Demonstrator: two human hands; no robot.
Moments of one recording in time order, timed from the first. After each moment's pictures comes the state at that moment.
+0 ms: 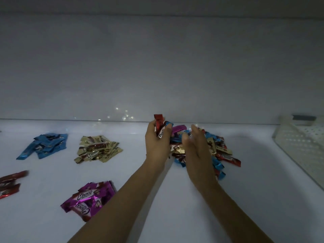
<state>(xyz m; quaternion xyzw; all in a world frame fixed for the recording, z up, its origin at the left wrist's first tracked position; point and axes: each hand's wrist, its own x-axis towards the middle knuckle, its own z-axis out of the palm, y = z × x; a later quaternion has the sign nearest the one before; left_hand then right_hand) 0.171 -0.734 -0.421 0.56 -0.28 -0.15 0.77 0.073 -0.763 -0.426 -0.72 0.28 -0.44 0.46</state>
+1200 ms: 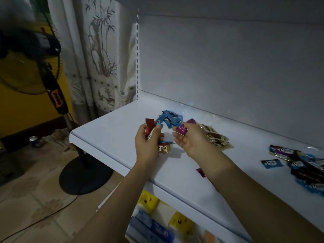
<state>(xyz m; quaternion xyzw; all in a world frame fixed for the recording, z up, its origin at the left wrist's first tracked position) 0.305 -0.432 -0.438 0.58 -0.06 0.04 0.81 0.292 -0.543 -0.397 -0.54 0.30 -0.10 0.78</state>
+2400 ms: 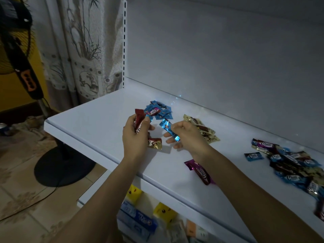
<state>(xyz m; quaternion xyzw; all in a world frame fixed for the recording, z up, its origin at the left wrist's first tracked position) 0.309 -0.436 -0.451 0.61 -0.07 0.05 0.79 0.257 -0.559 -0.402 -0.78 0.20 -0.05 0.59</state>
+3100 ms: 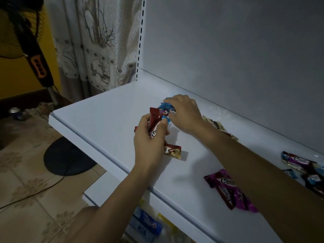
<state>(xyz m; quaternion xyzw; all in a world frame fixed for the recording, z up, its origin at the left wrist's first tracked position) 0.314 -0.440 -0.449 0.62 -0.07 0.07 0.78 0.403 -0.591 -0.435 -0.98 -0.05 -0.17 0.01</state>
